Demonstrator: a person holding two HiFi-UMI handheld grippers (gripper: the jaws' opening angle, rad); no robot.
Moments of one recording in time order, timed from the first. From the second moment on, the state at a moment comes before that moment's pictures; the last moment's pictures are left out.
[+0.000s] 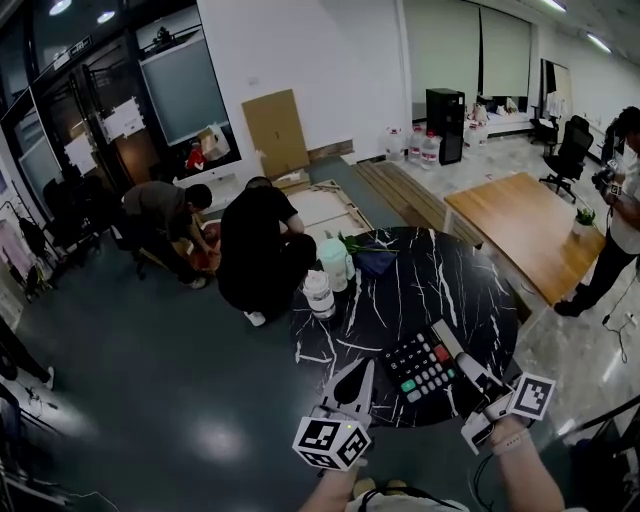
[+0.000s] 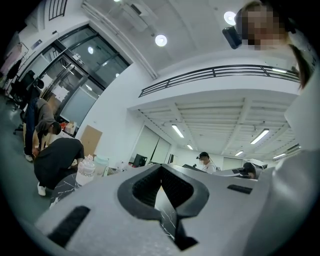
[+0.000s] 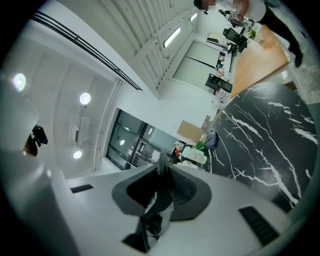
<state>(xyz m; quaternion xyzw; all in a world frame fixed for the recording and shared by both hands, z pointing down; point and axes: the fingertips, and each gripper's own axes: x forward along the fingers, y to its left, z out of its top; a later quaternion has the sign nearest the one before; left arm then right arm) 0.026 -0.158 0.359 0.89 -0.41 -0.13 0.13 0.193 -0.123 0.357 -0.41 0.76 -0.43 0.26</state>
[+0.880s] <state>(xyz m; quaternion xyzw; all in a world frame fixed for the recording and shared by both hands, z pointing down) 0.009 -0.147 0.395 0.88 -0.42 -0.11 0.17 0.193 -0.113 0.389 -0.43 0.72 -0.47 0.28</state>
